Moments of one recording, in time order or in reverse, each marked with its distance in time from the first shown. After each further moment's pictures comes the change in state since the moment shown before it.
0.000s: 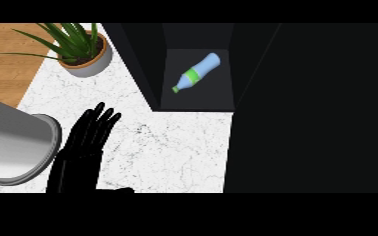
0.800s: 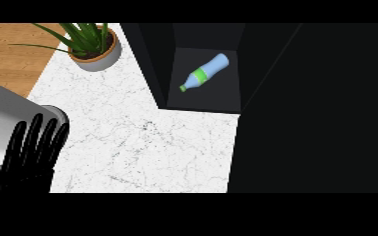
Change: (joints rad) left arm 0.204 0.165 0.170 -0.114 0.148 -0.172 -0.013; right arm -0.102 -0.014 0.138 0.005 0.025 -0.123 0.092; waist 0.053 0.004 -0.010
